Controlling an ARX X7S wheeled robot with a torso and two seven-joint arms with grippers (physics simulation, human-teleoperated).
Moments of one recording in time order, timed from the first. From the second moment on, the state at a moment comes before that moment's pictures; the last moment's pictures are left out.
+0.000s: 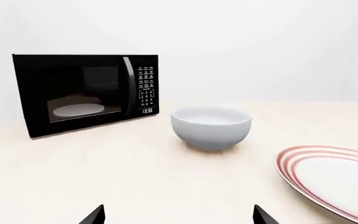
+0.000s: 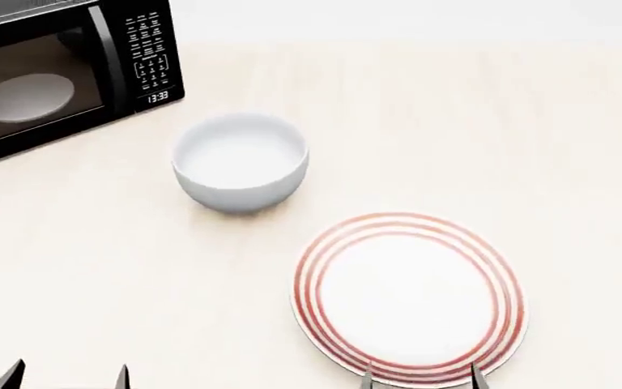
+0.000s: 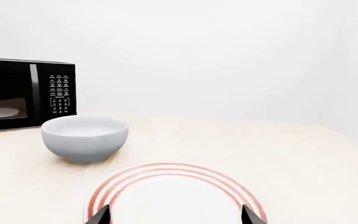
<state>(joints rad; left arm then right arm) 0.09 -0.08 0.08 0.21 -0.07 -0.02 -0.07 -0.10 0.08 -0.12 -0.28 -0.02 0.04 0.14</state>
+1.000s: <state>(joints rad) 0.09 -0.14 0.13 0.21 -0.12 -0.02 -0.14 -0.09 0.13 -0.19 -0.25 0.04 0.02 0.19</state>
